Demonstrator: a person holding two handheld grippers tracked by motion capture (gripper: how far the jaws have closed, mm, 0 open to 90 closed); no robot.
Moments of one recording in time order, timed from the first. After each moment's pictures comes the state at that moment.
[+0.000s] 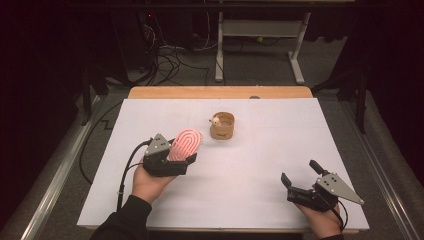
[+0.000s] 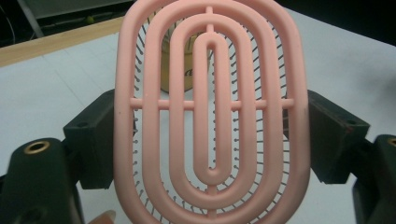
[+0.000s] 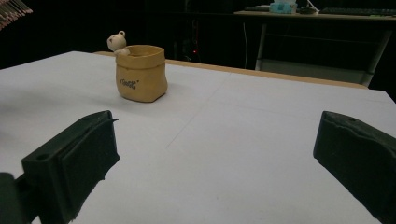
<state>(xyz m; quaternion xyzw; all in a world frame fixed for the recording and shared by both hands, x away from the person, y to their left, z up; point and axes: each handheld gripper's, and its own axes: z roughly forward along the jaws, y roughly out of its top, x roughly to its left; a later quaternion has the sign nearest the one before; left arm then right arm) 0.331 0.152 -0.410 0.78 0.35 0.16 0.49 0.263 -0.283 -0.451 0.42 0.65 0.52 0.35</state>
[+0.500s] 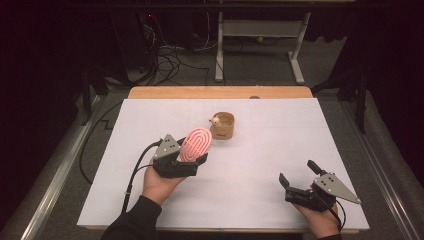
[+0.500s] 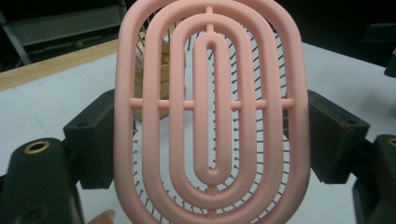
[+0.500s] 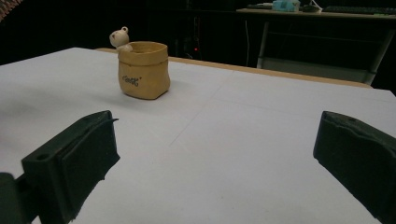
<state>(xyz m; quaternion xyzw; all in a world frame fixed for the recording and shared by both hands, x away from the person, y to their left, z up) 0.327 0.127 -0.408 0.77 0.32 0.17 0.53 0.264 -0.278 -0.452 0.42 0.66 0.52 0.35</state>
